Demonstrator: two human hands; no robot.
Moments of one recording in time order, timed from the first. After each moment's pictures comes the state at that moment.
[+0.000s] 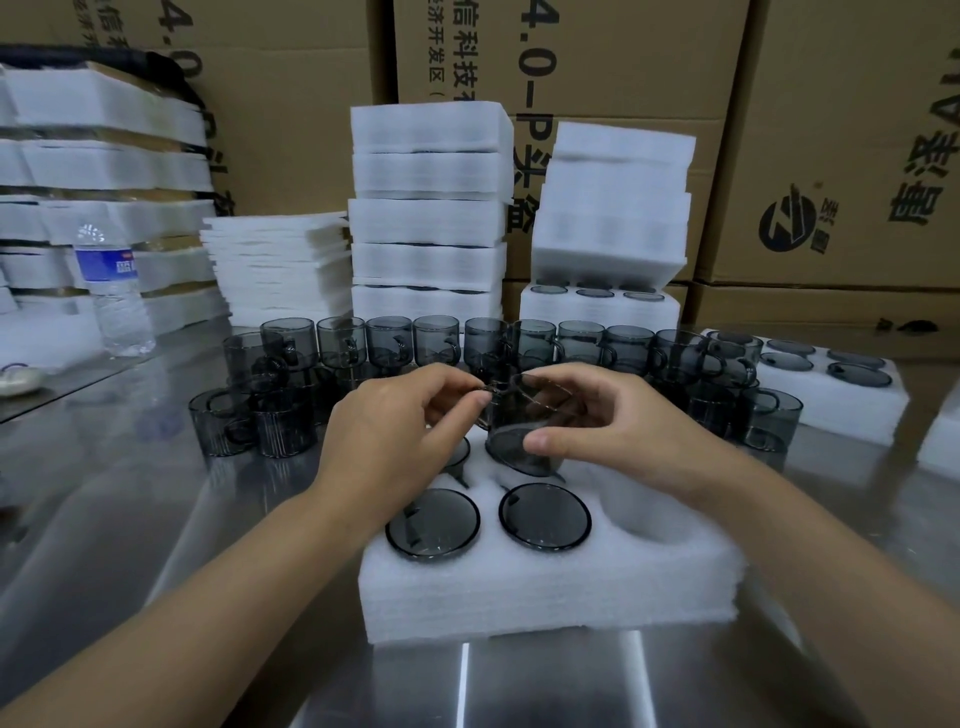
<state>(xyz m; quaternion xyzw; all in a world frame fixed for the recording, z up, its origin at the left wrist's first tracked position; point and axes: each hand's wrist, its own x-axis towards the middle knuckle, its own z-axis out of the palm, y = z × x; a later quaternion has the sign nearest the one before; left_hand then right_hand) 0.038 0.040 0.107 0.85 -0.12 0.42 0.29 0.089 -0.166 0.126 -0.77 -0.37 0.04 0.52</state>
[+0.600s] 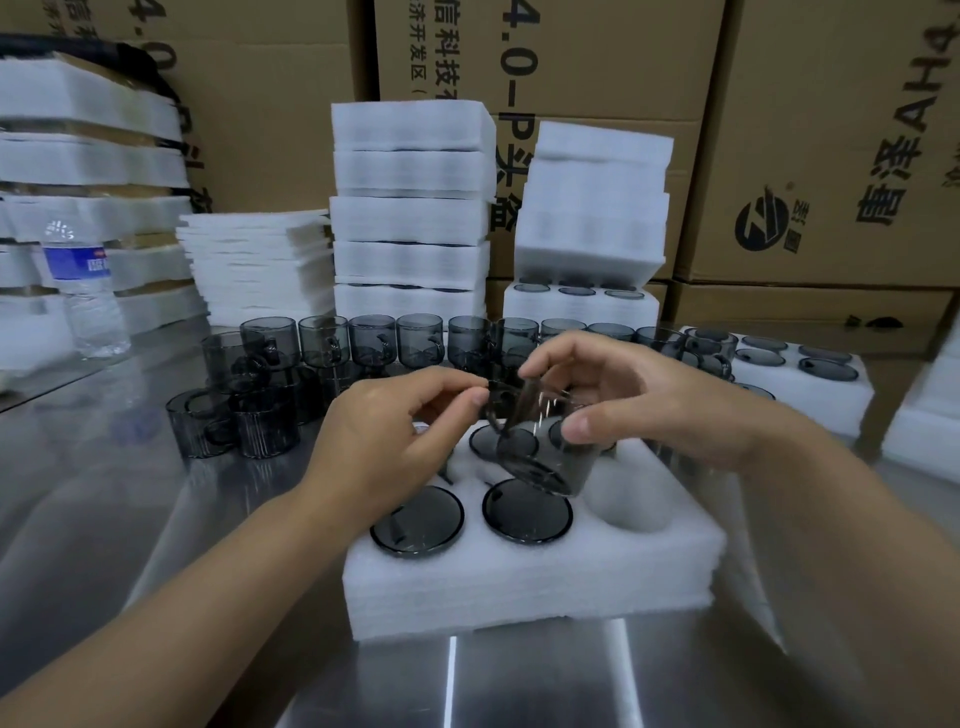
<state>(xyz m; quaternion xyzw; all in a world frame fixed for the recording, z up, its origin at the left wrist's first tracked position) 0.031 0.034 0.112 0.83 -0.19 0.39 0.35 0.074 -0.188 0.164 -0.75 -0.43 0.15 0.48</state>
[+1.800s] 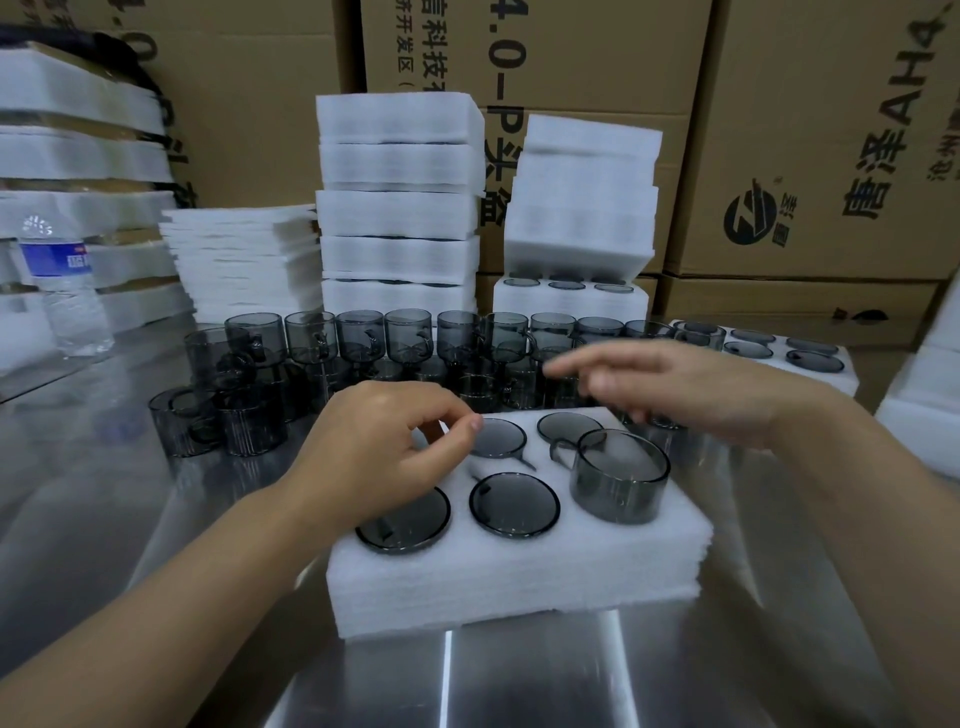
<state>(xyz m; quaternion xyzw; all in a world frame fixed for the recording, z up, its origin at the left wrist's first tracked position) 0.030 0.036 0.113 0.86 -0.26 0.36 0.24 0.082 -0.215 0.171 -0.87 -0.35 0.12 0.33</state>
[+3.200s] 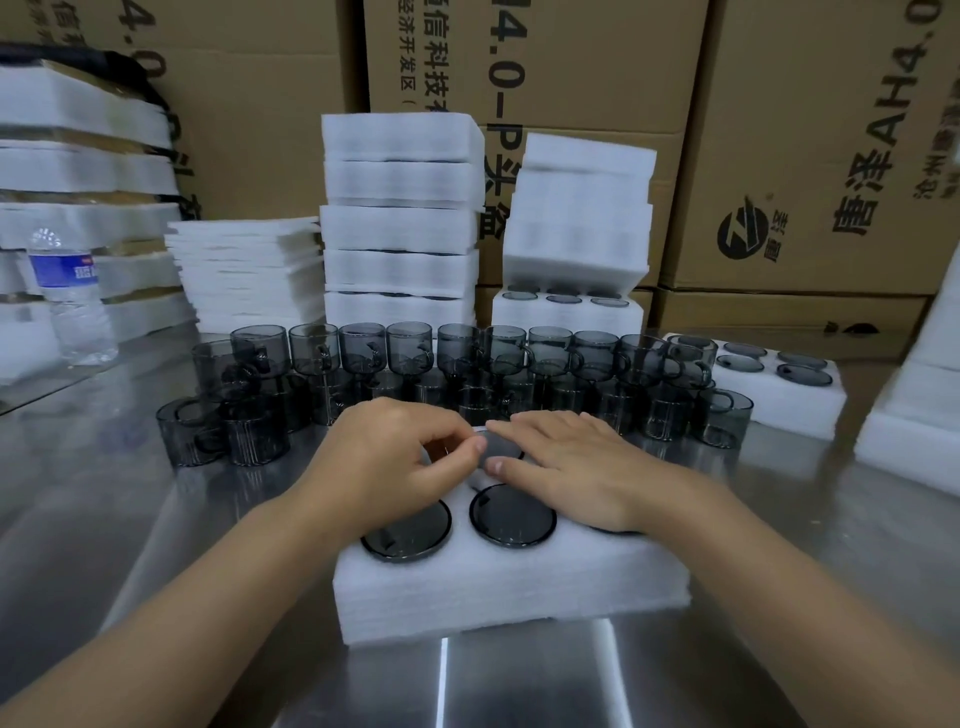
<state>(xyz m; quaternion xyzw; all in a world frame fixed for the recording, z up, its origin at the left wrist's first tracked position) 0.030 0.035 0.114 0.89 -0.24 0.32 0.23 0.084 -0.158 0.116 -0.95 -0.31 0.02 0.05</state>
